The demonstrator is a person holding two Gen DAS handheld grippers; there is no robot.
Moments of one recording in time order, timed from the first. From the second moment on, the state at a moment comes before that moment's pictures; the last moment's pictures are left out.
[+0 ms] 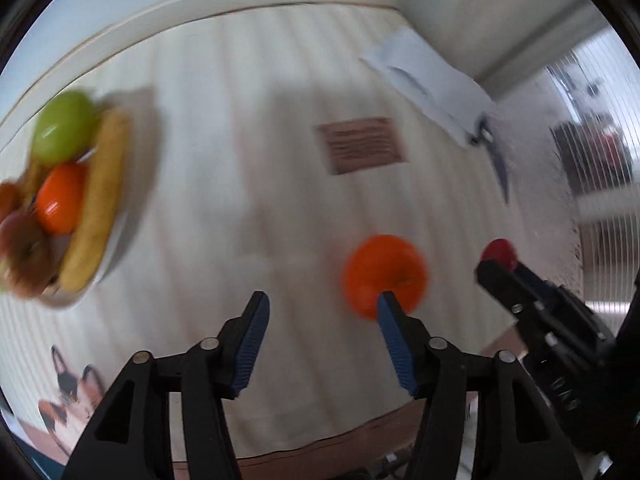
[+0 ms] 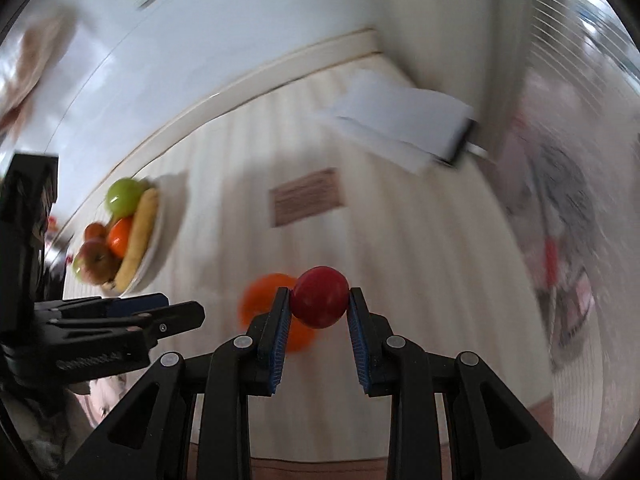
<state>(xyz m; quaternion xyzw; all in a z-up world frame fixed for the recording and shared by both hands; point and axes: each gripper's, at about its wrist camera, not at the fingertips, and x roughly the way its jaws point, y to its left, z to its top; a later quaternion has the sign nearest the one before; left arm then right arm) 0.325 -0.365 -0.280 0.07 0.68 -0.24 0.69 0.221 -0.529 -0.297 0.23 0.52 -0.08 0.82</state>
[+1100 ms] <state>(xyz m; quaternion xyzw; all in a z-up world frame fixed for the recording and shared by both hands) 0.354 -0.263 -0.245 0.05 0.65 -0.19 0.73 0.255 -0.462 -0.295 0.23 0.53 0.02 0.82</state>
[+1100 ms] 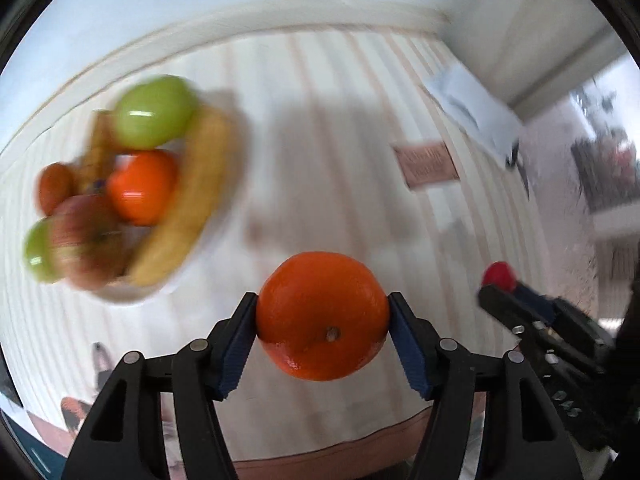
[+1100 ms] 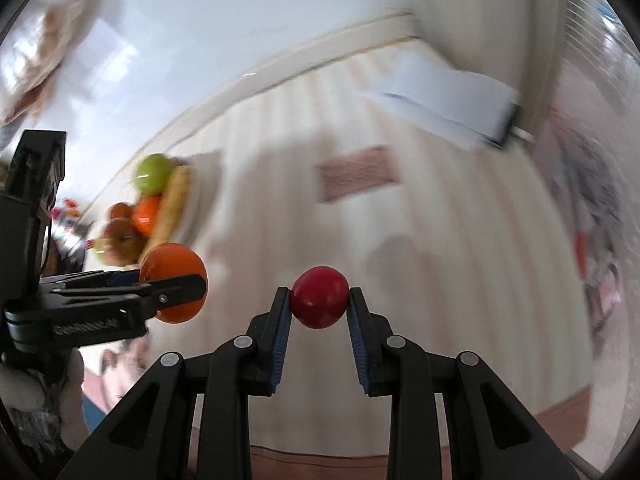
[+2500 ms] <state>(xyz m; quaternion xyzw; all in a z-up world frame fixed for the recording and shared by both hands) 0.512 -0.159 -0.279 0.05 0.73 -0.15 0.67 0.401 -0.300 -0.314 0.24 0.57 0.13 0.77</state>
